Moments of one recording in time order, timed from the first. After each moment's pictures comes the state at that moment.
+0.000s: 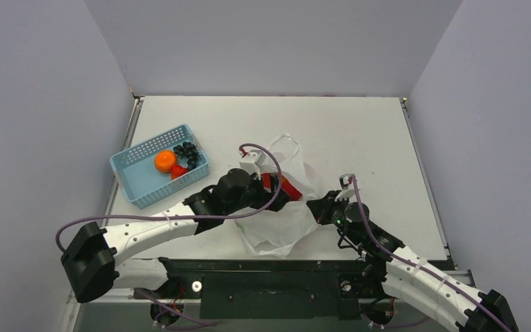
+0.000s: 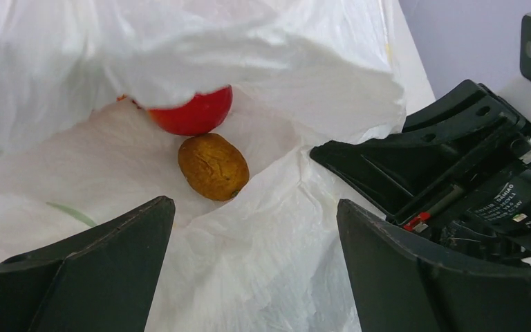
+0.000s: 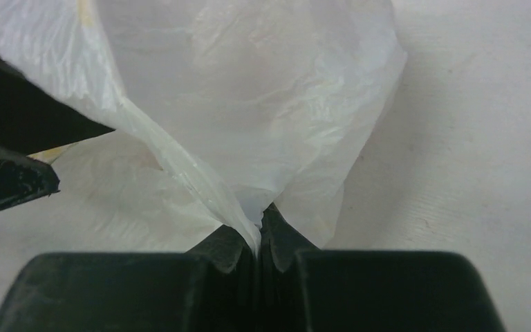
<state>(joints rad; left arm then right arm) -0.93 1.20 0.78 0.00 -0.07 -0.70 0.71 0.67 0.24 0.14 0.09 0.59</state>
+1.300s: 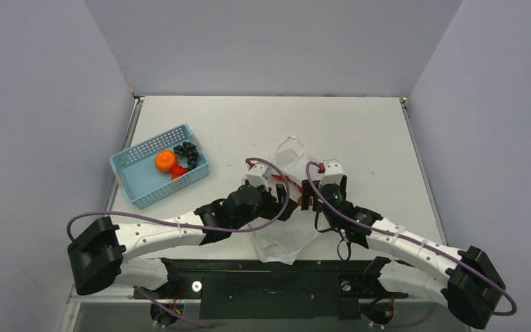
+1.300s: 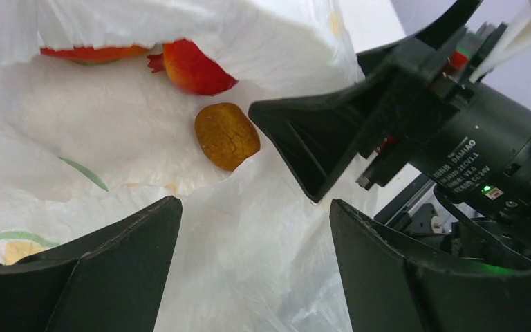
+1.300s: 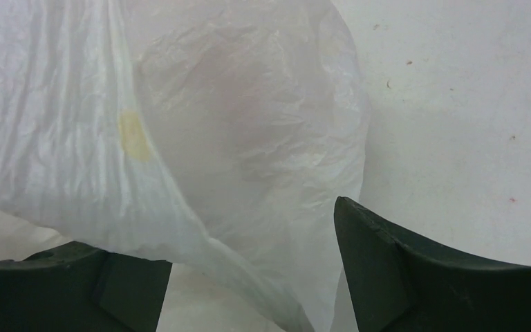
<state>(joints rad) -1.09 1.26 0.72 0.17 -0.26 -0.73 0.80 0.97 0.50 -0.11 0.48 0.38</state>
